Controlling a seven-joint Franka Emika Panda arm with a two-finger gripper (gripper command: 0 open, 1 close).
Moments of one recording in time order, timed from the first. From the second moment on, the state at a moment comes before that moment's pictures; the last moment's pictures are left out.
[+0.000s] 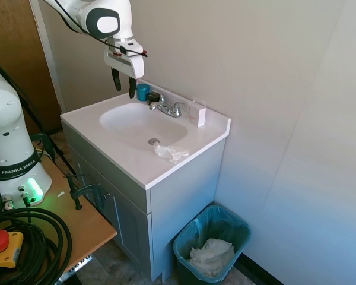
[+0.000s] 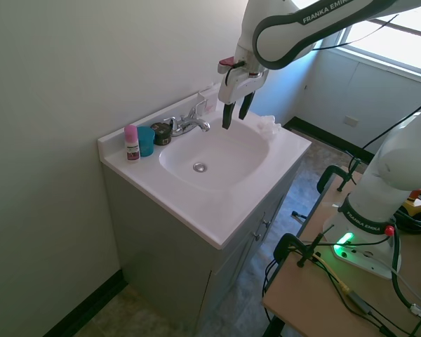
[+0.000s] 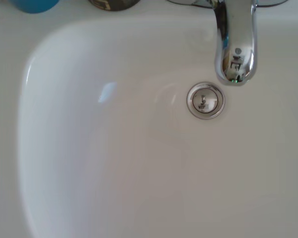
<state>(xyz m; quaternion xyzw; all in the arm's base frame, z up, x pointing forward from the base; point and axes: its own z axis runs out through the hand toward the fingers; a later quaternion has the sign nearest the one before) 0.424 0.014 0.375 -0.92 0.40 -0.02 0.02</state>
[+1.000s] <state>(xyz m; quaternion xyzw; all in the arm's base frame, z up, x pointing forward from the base) 0.395 -0.202 0.293 -0.85 0.53 -0.06 0.01</state>
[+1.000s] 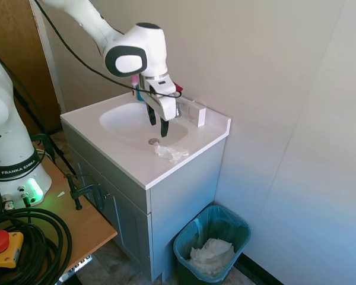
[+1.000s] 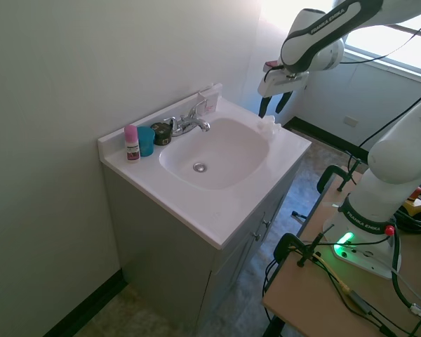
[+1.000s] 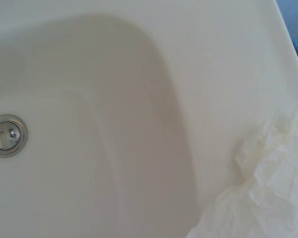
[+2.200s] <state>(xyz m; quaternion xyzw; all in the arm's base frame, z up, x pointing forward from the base) 0.428 -0.218 0.240 -0.84 0.55 -0.03 0.01</state>
